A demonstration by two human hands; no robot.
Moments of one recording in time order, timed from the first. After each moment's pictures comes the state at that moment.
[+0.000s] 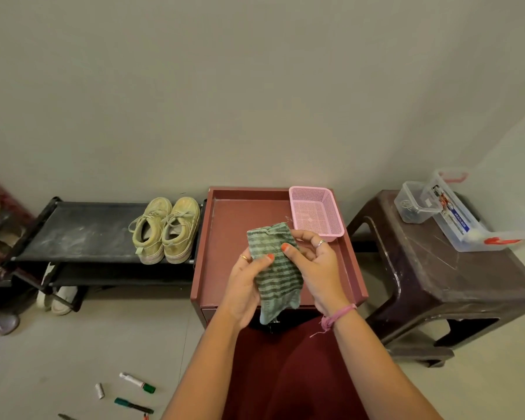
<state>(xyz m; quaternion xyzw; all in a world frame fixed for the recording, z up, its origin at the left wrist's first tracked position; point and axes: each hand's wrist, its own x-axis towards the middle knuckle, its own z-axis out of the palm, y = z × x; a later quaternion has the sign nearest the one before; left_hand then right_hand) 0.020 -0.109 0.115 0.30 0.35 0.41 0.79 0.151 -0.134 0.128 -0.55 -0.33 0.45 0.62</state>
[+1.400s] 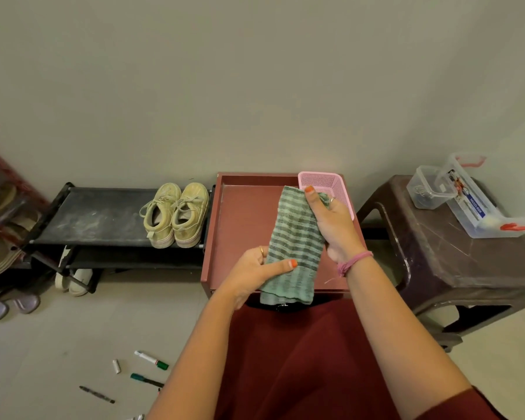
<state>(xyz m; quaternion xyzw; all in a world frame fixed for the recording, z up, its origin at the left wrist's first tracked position) 0.002 -0.105 0.113 0.49 0.40 0.23 0.74 0.169 -0.096 0.156 -0.59 -0.30 0.49 0.57</state>
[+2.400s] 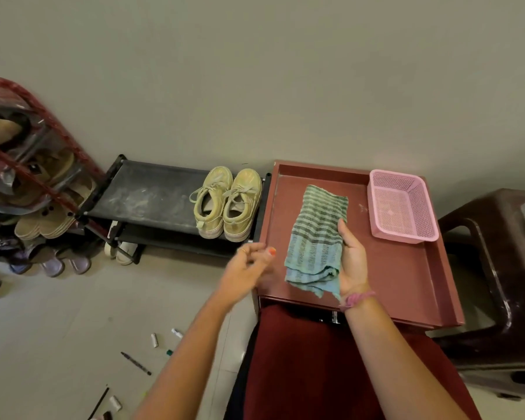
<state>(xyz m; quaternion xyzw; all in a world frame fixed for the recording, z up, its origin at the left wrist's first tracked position) -0.103 -0.027 0.040 0.50 0.56 0.28 0.60 0.092 -0.031 0.053 -0.31 -0.01 0.76 0.57</state>
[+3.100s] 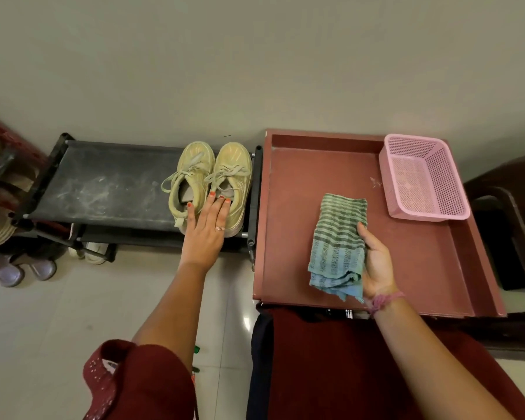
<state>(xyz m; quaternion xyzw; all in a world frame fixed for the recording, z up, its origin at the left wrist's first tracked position) -0.168 0.108 -0.111 0.85 0.51 0.05 -0.12 0.121 0.000 -0.039 -0.42 0.04 0.70 0.58</state>
